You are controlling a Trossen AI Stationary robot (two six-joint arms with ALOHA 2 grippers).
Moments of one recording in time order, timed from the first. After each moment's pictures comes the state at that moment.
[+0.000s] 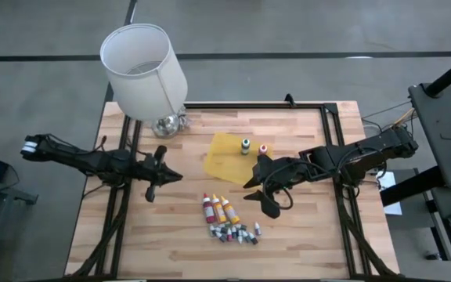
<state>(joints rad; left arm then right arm) -0.20 0.50 0.29 0.18 -0.07 -0.12 0.28 1.44 1.34 -0.52 0.06 0.43</state>
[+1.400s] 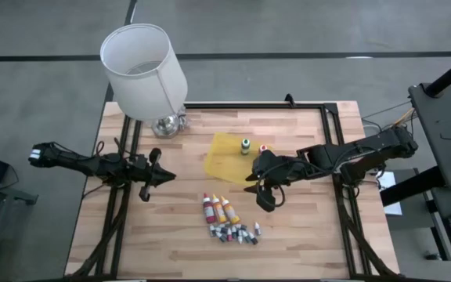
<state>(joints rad) -0.20 0.29 0.03 0.27 -0.08 -0.17 0.25 1.45 1.32 -0.57 0.13 0.52</state>
